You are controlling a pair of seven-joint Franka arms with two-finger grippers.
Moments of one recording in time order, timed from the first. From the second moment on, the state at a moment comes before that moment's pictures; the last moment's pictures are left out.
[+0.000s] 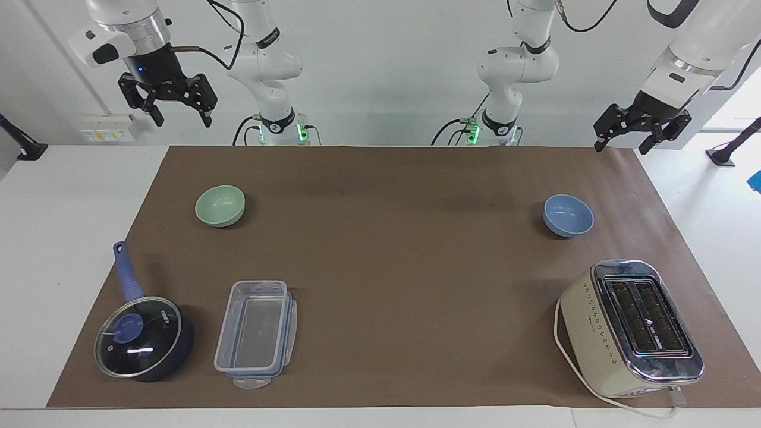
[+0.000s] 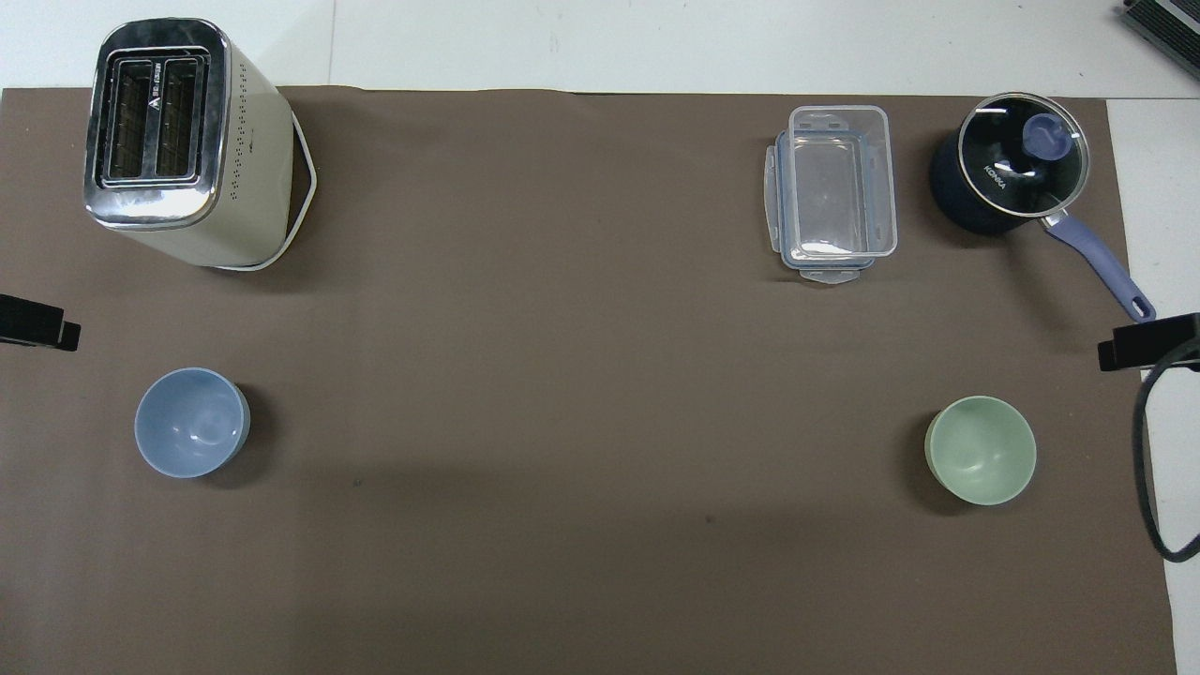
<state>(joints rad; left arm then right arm) -0.02 -0.05 0.04 -1.57 -0.03 1.50 0.13 0.01 -0.10 -0.03 -1.53 -0.02 1.43 0.00</state>
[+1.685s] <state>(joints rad) 0.02 -0.05 0.05 -1.58 -0.03 1.55 0.16 0.01 -0.10 -0.03 -1.53 -0.02 1.43 0.00</state>
